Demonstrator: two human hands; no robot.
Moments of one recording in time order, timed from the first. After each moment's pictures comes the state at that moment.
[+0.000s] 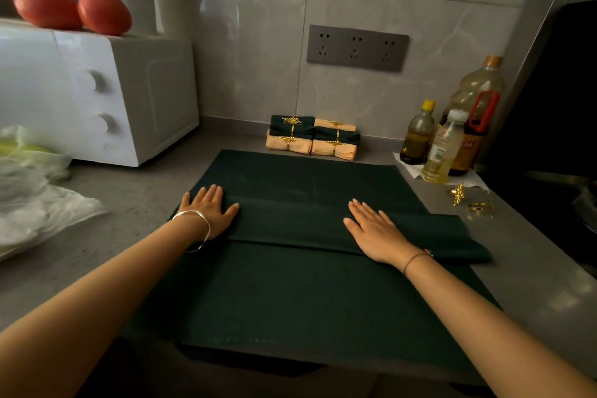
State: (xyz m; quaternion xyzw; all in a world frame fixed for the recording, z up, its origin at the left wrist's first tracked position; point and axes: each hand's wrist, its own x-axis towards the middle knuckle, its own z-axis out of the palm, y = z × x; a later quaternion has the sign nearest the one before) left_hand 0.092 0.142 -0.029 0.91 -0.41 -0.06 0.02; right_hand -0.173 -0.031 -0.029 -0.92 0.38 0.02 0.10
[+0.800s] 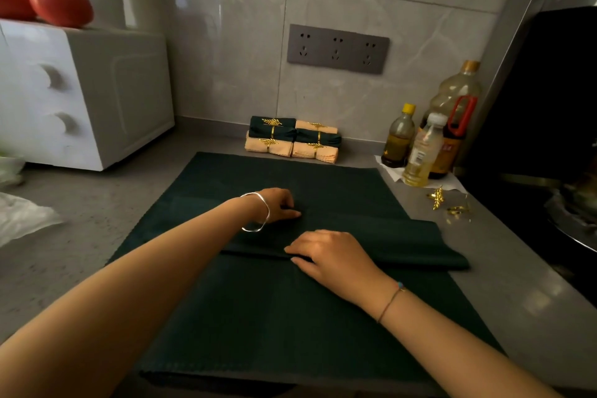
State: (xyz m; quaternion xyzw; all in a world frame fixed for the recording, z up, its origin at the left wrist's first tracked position) left_hand 0.020 0.032 0.003 0.78 -0.60 -0.18 0.11; right_hand -0.176 0.031 -0.013 -0.98 0.10 -0.15 0.00
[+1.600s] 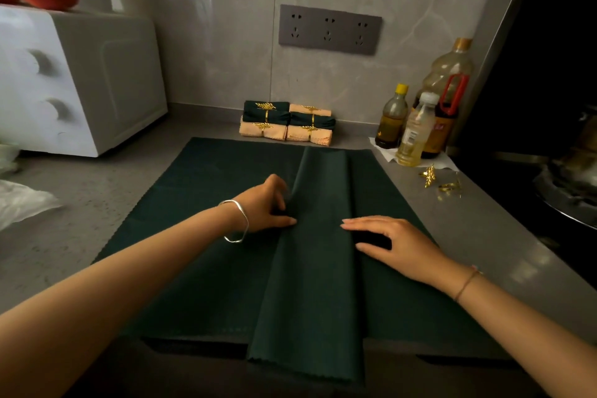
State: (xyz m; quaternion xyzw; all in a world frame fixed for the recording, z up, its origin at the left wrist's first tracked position) left_hand -0.005 0.091 -0.005 0.73 -0.63 -0.17 0.21; right_hand -0.271 -0.010 -0.017 -0.95 0.21 -0.15 0.17
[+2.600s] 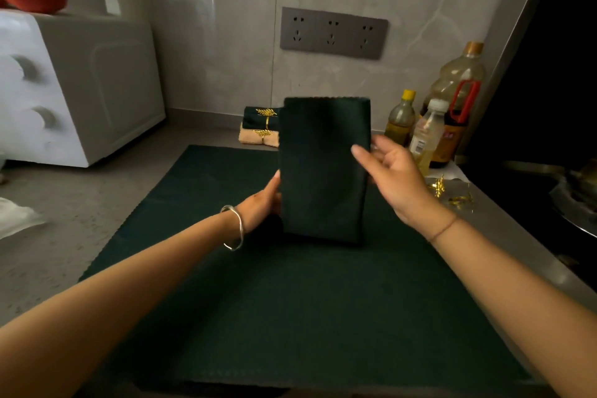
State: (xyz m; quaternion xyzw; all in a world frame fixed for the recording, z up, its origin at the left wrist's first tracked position) left_hand -0.014 0.080 0.014 0.72 -0.51 -0.30 0.37; right_hand -0.196 -0.029 0.061 -0.75 0.16 -0.41 0.49
